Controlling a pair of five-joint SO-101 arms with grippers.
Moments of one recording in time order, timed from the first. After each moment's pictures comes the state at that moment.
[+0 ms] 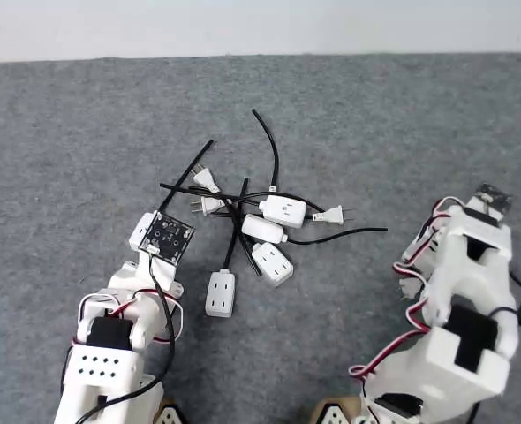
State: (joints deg) left arm 2.2 -64.8 84.2 50.9 -14.7; right arm 23.9 8.1 29.3 58.2 -14.3
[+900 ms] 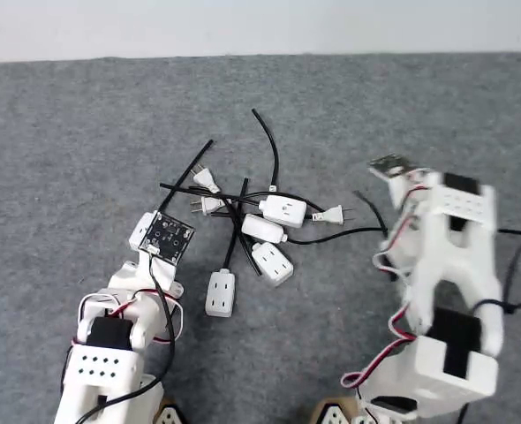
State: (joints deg) left arm 2.2 -64.8 84.2 50.9 -14.7; right arm 17.1 3.6 17.0 80.2 44.9
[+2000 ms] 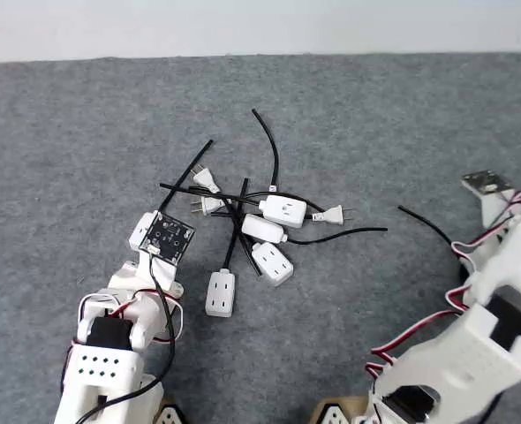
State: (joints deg) left arm 2.2 -64.8 84.2 50.9 -15.1; right arm 38.8 18.2 3.3 77.6 54.9
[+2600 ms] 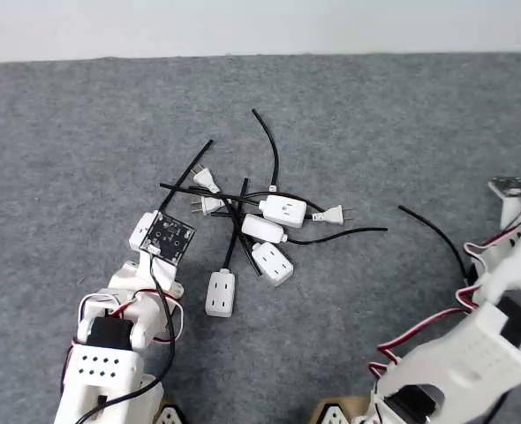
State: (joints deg) left arm 2.2 -64.8 84.2 50.9 -15.1; right arm 41.8 23.0 1.1 78.0 48.0
